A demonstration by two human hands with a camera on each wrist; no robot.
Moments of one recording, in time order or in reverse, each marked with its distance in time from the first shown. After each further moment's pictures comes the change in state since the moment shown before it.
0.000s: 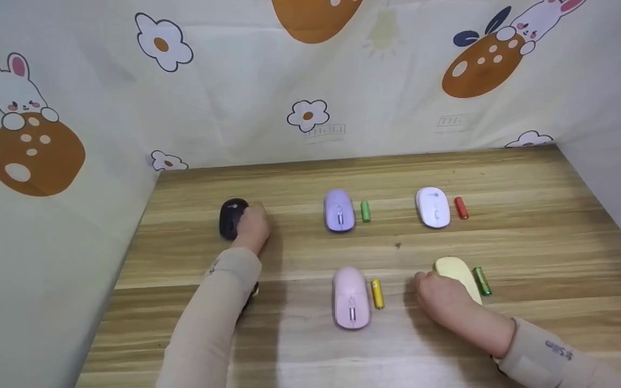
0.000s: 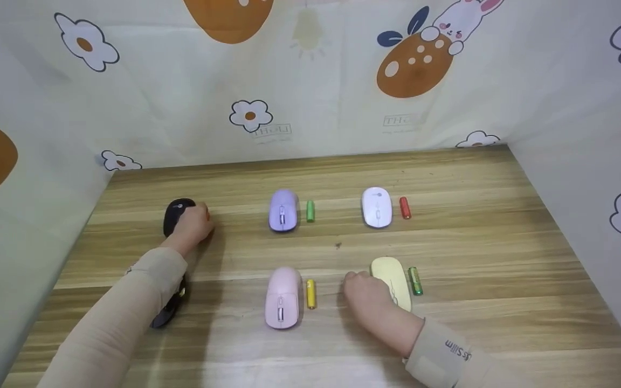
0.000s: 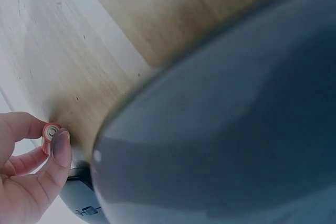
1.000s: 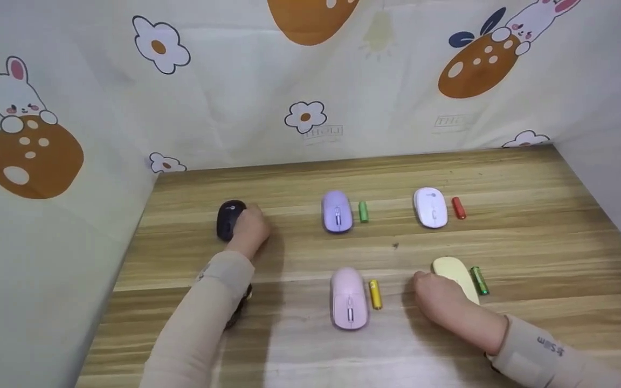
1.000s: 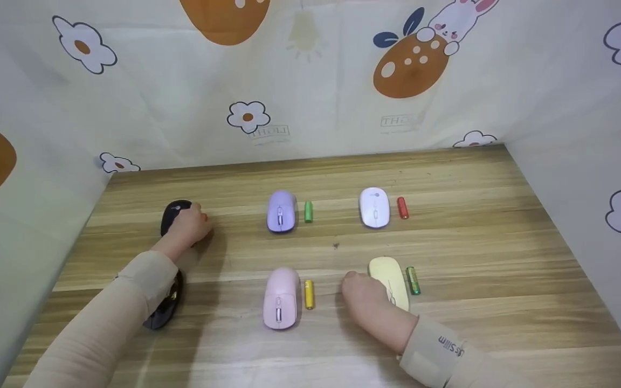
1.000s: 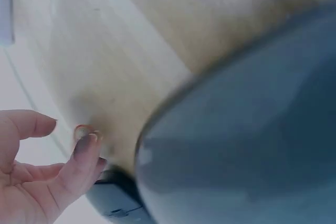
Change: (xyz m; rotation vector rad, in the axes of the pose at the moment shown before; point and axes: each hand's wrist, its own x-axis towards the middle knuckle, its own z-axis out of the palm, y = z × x) left_hand -0.015 0.005 -0.016 -0.096 -0.066 -0.041; right_hand 0.001 -0.001 -0.001 0.053 -0.100 0.075
